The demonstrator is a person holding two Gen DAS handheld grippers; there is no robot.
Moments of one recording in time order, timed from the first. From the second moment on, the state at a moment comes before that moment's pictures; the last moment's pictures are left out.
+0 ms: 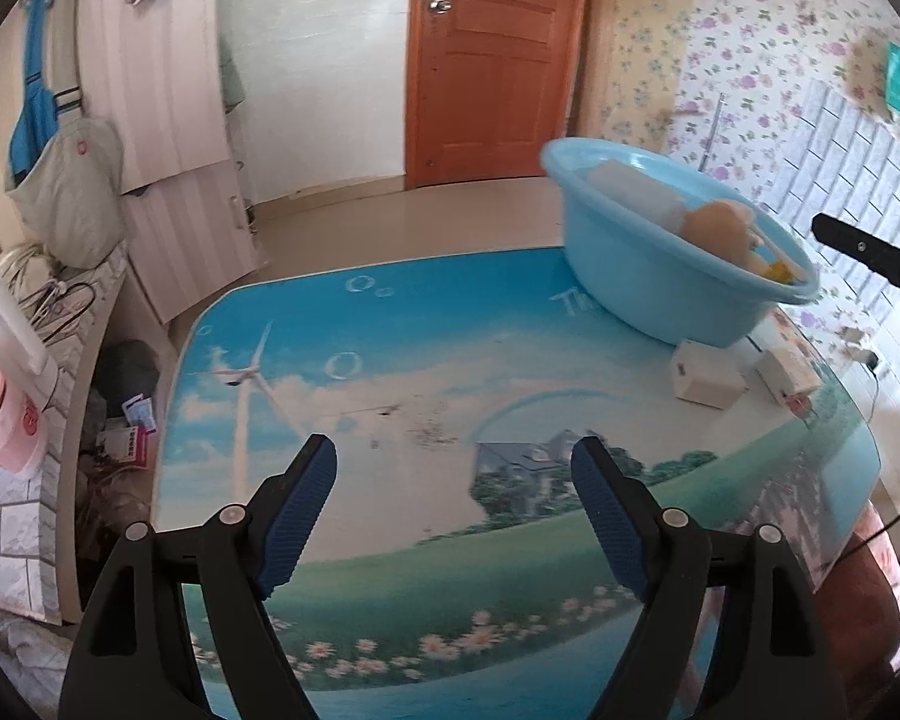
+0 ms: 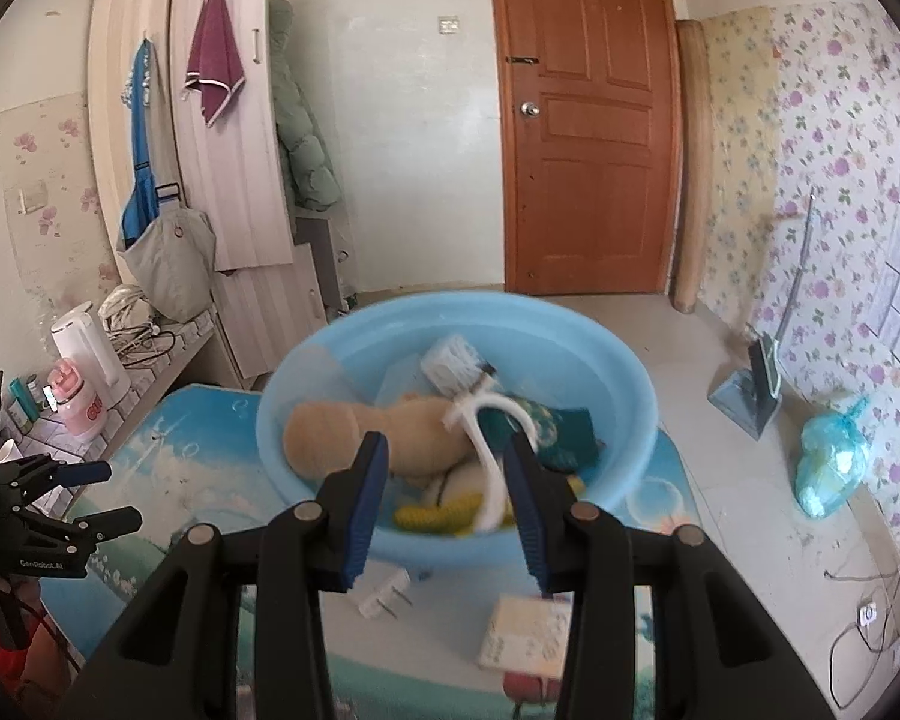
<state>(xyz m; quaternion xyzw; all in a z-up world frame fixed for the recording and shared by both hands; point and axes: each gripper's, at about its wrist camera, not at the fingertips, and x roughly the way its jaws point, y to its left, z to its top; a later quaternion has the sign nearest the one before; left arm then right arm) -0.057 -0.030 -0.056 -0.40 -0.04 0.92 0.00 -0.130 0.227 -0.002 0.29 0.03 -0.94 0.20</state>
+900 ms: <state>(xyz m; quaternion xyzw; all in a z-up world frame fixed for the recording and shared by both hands) -0.111 0.090 -0.068 -0.42 0.01 0.90 0.11 -0.127 0.276 -0.074 0.39 0.00 -0.91 0.15</state>
